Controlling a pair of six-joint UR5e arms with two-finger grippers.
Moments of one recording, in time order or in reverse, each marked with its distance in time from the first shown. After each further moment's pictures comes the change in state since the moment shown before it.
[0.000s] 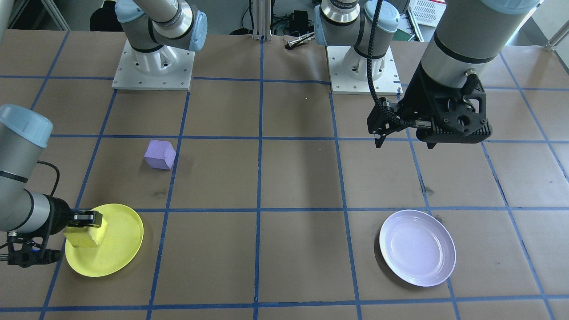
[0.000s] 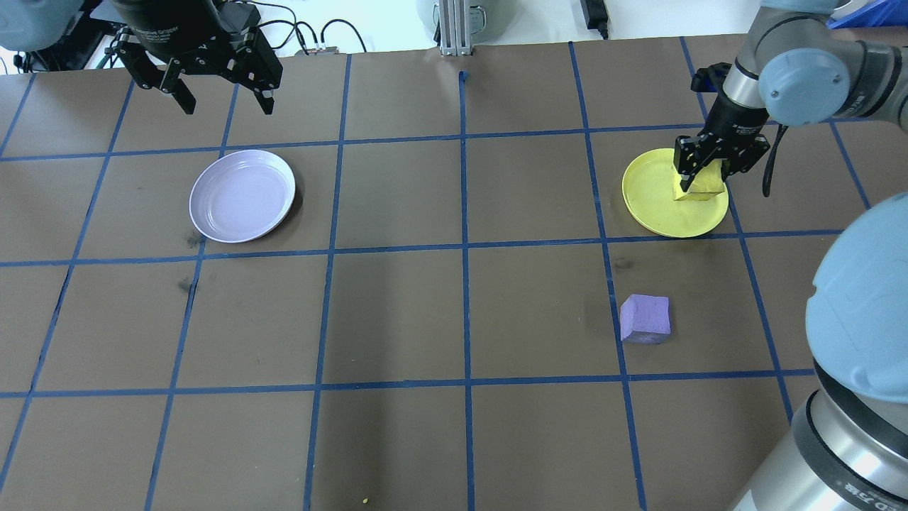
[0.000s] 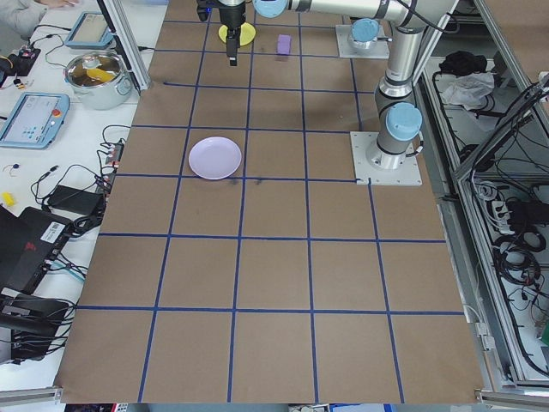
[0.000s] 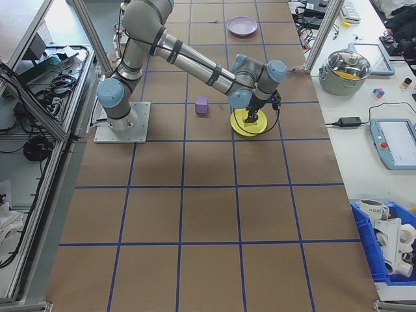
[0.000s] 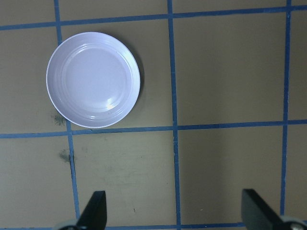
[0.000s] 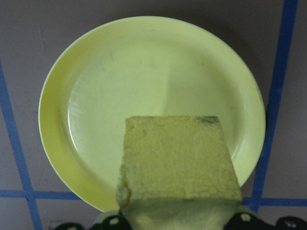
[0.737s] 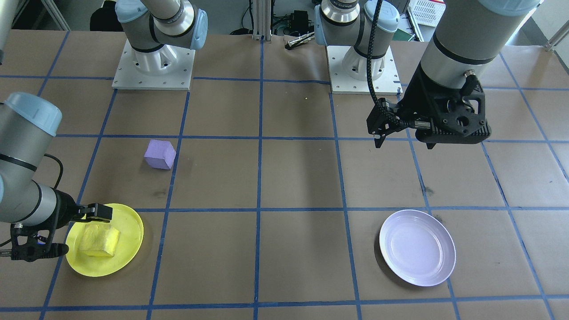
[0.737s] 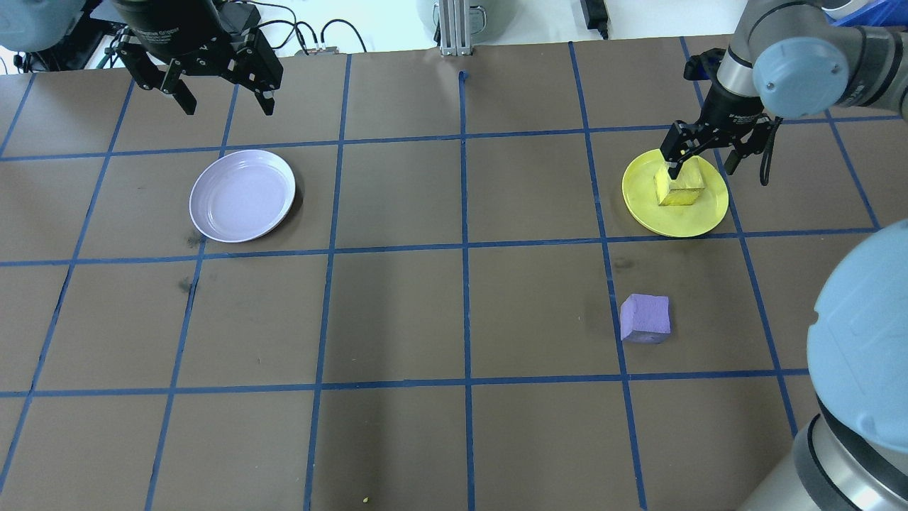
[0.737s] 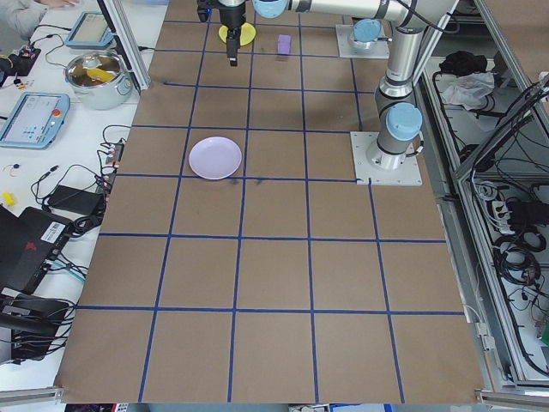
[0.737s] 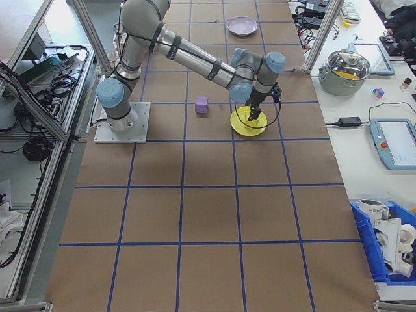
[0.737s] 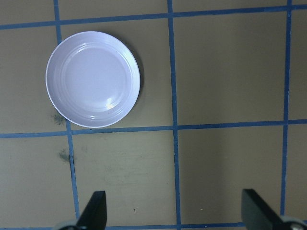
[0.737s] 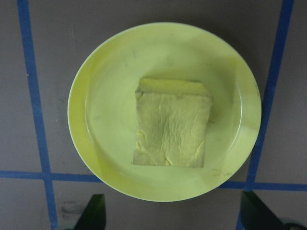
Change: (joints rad) left arm 0.000 -0.001 -0.001 0.000 0.000 0.000; right arm 0.034 -0.051 0.002 0.009 -0.025 -0.009
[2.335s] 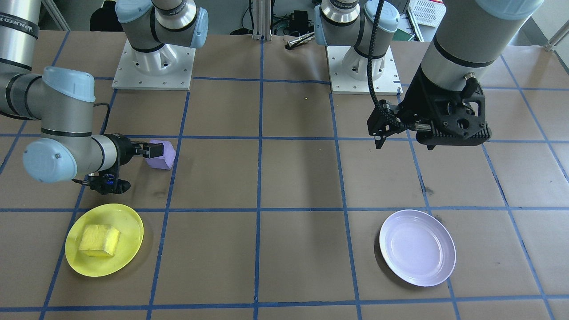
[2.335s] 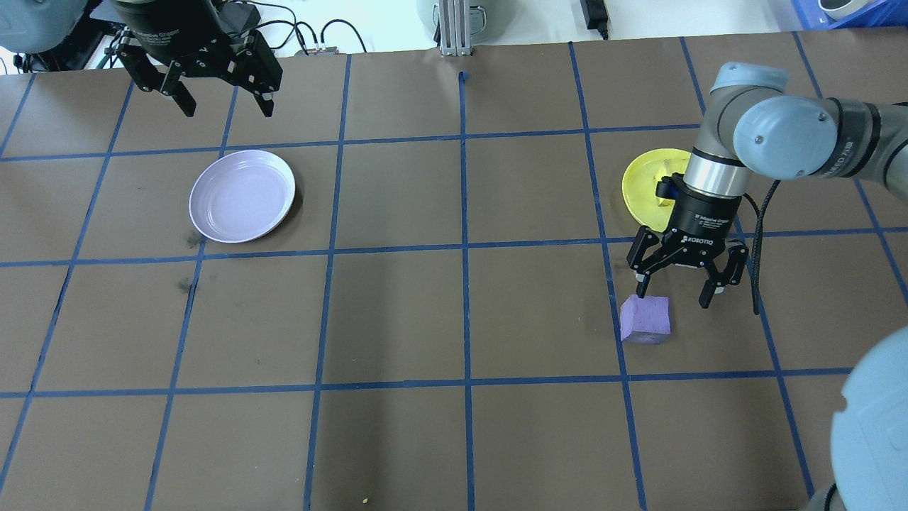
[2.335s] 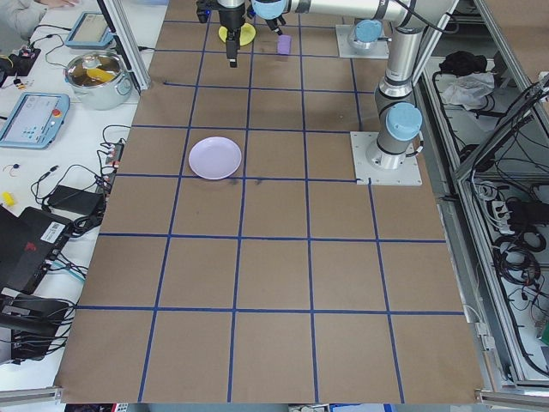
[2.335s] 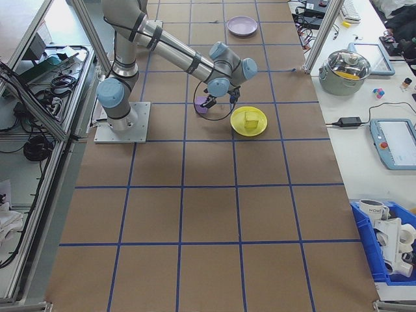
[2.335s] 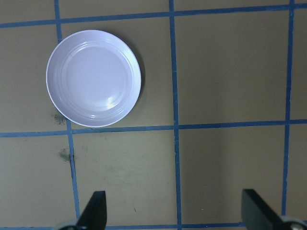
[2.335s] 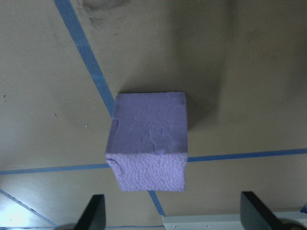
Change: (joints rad) left arm 0.002 -0.003 -0.002 0.000 0.002 0.000; right arm 0.039 -0.123 0.270 0.354 0.075 0.252
